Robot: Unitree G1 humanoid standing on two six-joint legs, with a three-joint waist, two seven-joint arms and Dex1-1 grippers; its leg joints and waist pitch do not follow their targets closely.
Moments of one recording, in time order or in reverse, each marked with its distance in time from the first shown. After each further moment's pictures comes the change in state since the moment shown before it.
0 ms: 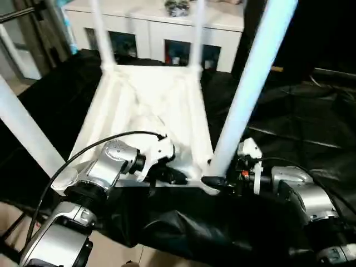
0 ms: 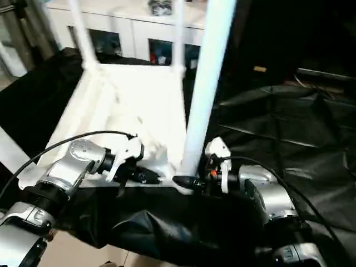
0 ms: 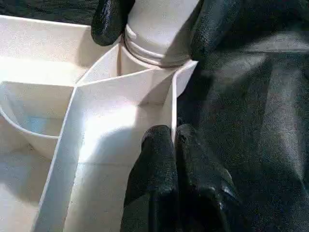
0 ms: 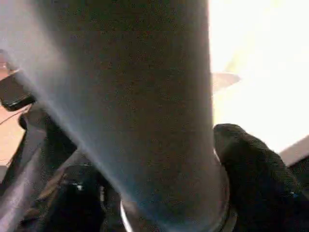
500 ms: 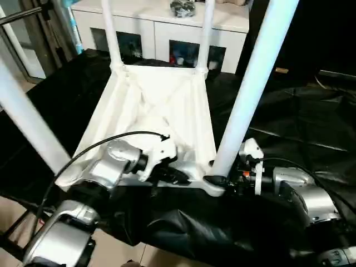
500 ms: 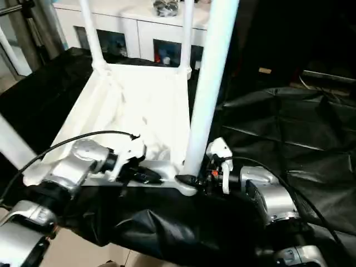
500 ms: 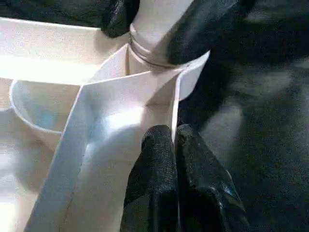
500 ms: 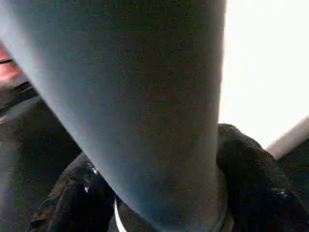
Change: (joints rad) left arm -0.035 -0.060 0.017 0.073 0.030 -0.017 0.176; right arm -0.009 0.080 -0.066 0.050 -0.038 -0.020 -0.205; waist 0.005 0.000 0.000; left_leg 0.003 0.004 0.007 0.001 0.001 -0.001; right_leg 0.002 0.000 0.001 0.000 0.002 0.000
